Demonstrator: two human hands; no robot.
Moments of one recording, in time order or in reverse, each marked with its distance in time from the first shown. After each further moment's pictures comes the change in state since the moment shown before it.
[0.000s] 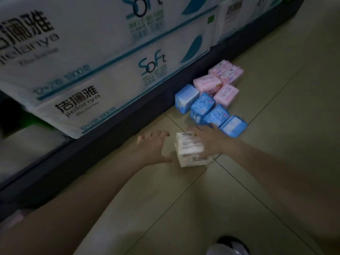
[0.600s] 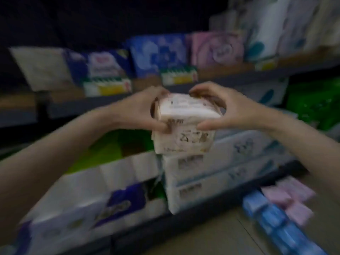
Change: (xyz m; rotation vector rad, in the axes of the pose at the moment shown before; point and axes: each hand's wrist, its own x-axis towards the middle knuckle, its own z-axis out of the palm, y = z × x) left_hand -0.286 -0.107 -0.361 -0.169 0.664 0.103; right_hand -0.124 -0.259 -0.385 0.374 0.650 -0.726
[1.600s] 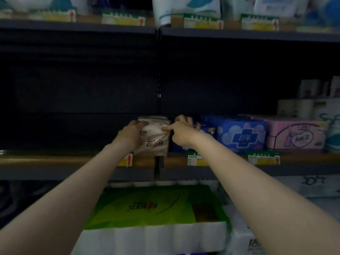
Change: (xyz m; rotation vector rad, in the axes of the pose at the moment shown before) left_hand -0.092 -0.132 -0.170 0.360 0.431 -0.693; right_hand 0.233 -0.198 0.096 -0.476 -0.160 0.094
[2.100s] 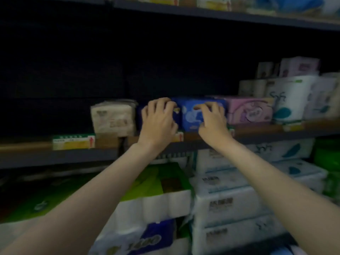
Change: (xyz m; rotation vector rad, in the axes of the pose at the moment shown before) left_hand -0.058 0.136 0.051 -0.033 0.484 0.472; right_hand -0.106 0.114 0.008 0.144 0.527 0.176
